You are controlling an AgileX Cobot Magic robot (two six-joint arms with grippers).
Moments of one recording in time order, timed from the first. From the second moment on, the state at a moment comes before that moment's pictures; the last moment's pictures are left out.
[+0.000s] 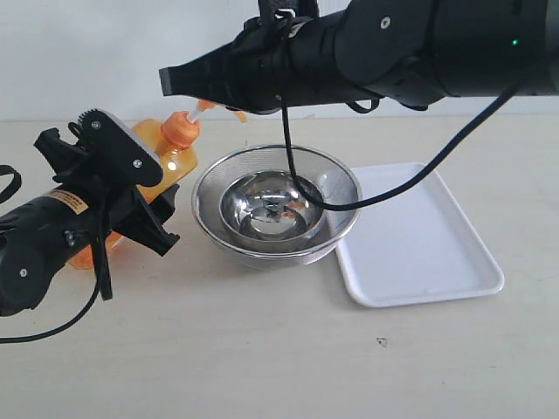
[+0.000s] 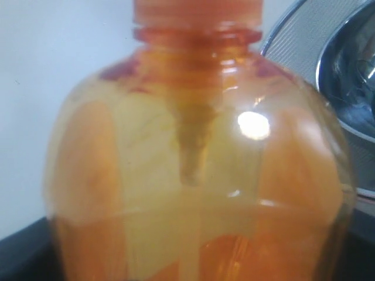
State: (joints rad) left arm -0.49 1.74 -0.59 -0.39 -0.78 0.85; right arm 0.76 1.73 -1.27 0.60 0.05 -0.37
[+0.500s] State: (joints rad) left arm -0.49 1.74 -0.59 -0.38 -0.78 0.85; right arm 0.76 1.74 -1.27 0.62 0.06 -0.36
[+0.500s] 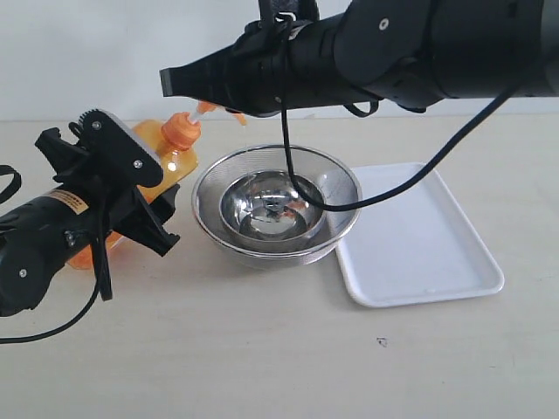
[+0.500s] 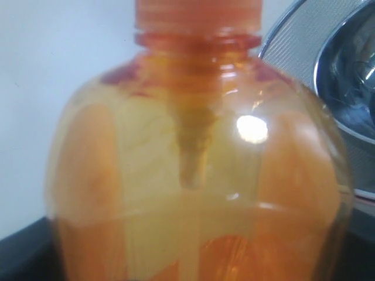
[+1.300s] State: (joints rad) left arm -0.49 1.74 -0.59 -0.38 -0.79 0.85; right arm 0.77 1.73 -1.27 0.61 0.05 -0.39
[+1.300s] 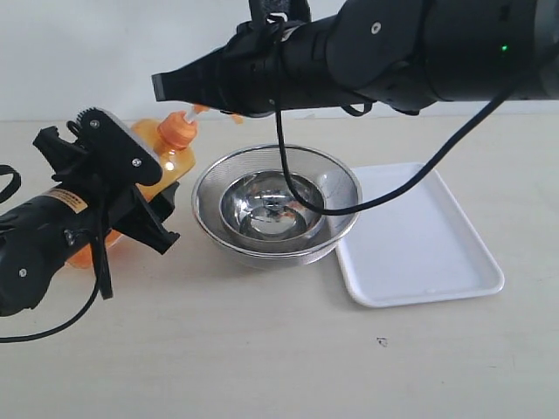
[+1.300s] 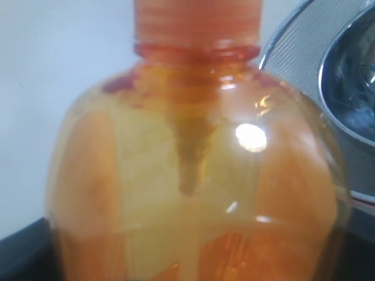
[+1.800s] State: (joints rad) left arm -0.51 1.74 -0.59 -0.31 -0.82 0.82; right arm 0.72 1.57 -1.25 0.58 0.26 -0.39
